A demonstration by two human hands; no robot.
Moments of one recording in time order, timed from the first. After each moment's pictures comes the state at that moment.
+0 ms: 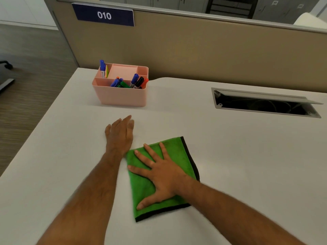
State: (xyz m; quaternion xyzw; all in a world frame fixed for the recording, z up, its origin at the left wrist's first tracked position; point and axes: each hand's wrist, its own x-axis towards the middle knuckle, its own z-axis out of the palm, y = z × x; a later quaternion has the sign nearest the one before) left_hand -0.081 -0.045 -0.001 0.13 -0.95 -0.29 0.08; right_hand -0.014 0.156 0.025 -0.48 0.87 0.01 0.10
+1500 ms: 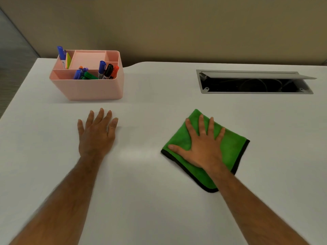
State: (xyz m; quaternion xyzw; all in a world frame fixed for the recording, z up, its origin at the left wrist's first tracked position) left_hand -0.094 -0.036 -0.008 0.11 -0.98 -0.14 0.02; right_hand -0.072 0.288 0.016 -0.02 1.00 -0.03 0.09
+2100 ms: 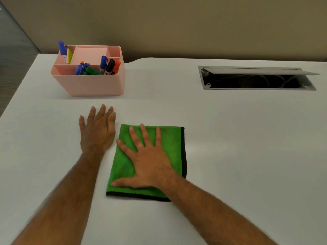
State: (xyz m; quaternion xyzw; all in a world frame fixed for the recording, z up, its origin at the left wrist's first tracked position) left_hand -0.095 -0.039 -0.010 0.11 -0.98 -0.17 0.03; right_hand -0.029 0.151 0.013 -0.31 0.95 -0.04 0.08
